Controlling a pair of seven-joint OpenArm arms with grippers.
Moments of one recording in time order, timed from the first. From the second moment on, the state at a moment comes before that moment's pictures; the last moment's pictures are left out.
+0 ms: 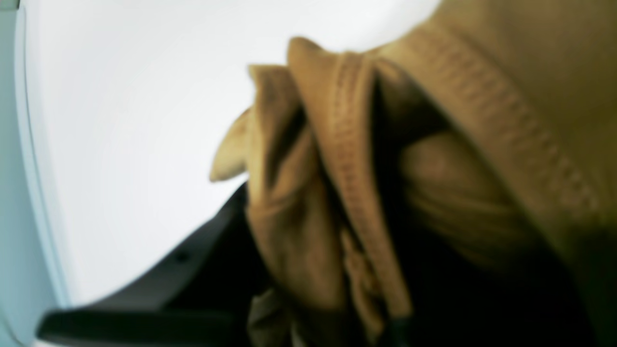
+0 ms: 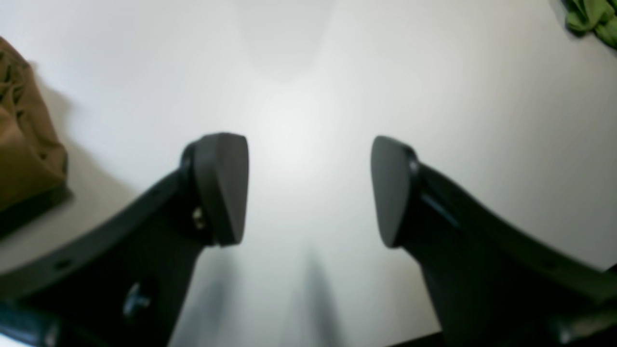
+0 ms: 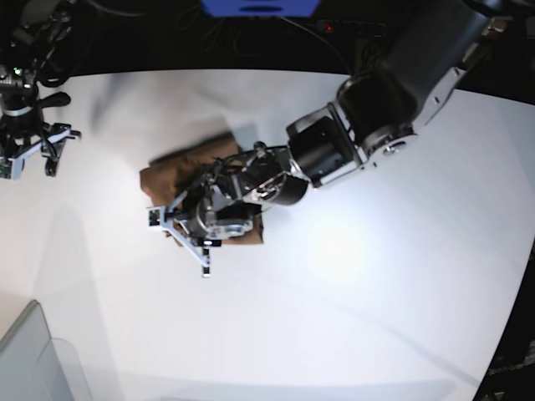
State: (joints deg) left arm -37.8 8.0 68.2 44.0 9.0 -19.0 26.0; right arm -16.9 3.5 41.1 110.2 7.5 25.3 -40.0
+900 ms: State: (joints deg) left arm -37.8 7.6 69.4 56.8 15.5 -37.1 30.9; right arm -17.6 2.1 41.0 110.2 7.5 25.3 -40.0
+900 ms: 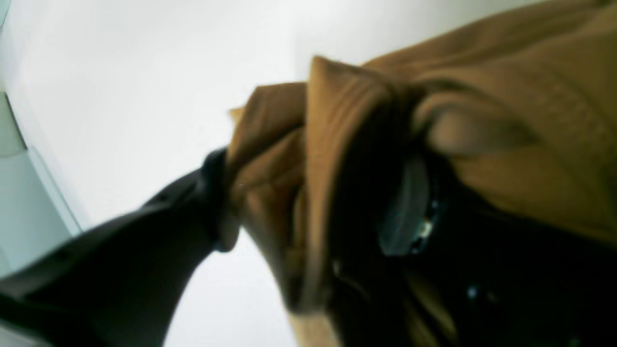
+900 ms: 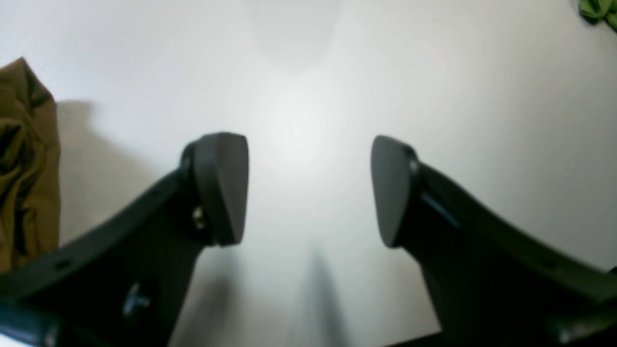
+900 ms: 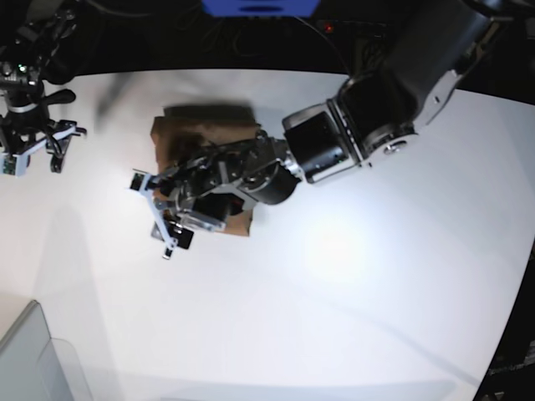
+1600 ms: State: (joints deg) left arm -34.9 3.1 59.1 78.8 26.0 -40.3 39.5; right arm -17.4 1.3 41.1 110.2 7.5 25.3 -40.0
